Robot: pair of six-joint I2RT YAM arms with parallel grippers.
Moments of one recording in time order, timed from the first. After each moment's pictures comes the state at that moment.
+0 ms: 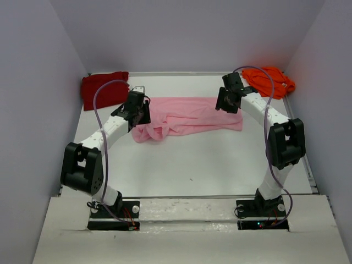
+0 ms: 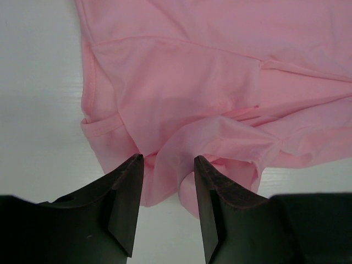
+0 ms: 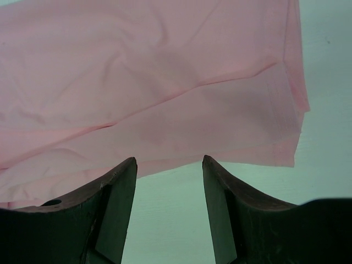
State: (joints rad) left arm -0.33 1.52 1.07 -0.34 -0.16 -0.32; right arm 0.31 1.84 1.52 -0.64 0.19 0.49
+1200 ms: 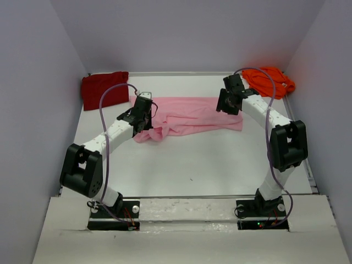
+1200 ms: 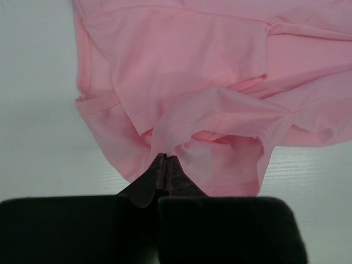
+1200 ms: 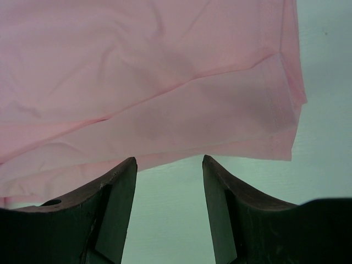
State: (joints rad) left arm -0.43 1.50 1.02 -0.37 -0.27 -0.29; right arm 0.30 1.81 1.49 -0.63 0.18 0.49
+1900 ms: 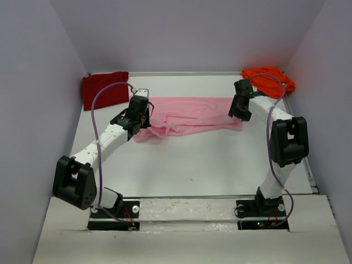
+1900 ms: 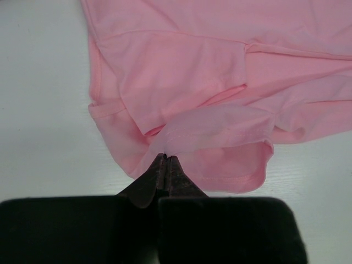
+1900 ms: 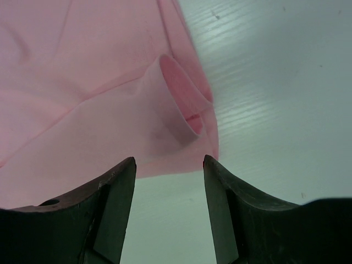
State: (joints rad) left arm -0.43 1.38 1.01 -0.37 -0.26 -0.28; right arm 0.17 1.82 1.39 -0.64 0.28 0.50
